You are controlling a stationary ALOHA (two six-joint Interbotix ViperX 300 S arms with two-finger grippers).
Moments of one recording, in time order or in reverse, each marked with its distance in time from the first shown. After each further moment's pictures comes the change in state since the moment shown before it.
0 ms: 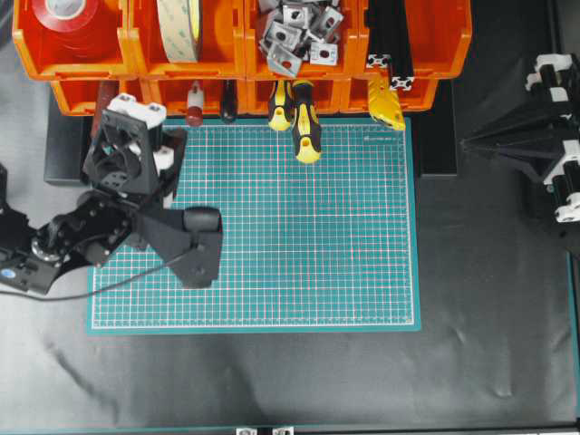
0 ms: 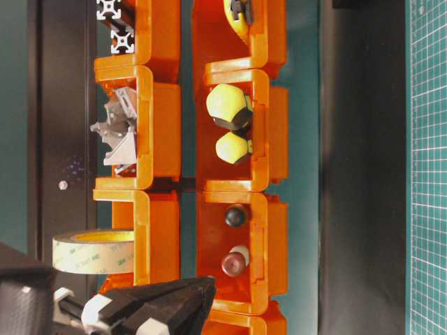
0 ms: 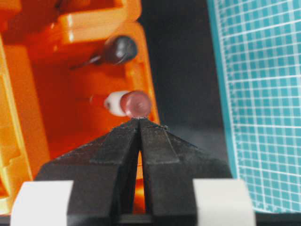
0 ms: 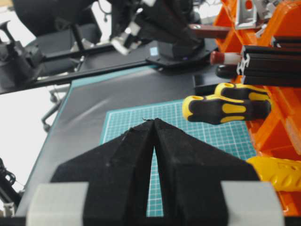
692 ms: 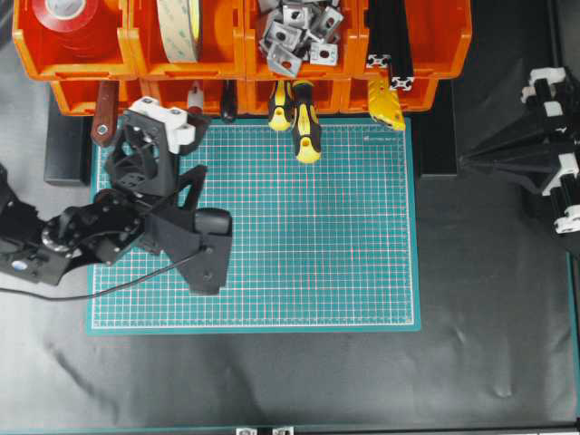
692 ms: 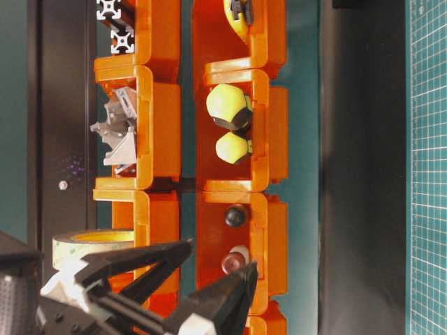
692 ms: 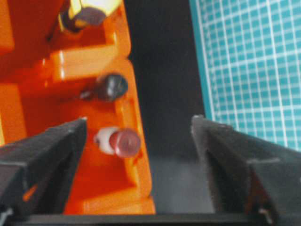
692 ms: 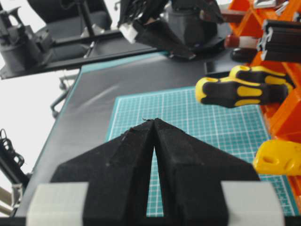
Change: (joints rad) left arm 0.028 0.018 -0.005 0.000 -0.149 -0.002; right arm 0.043 0.000 0.037 0.000 -0.014 -0.003
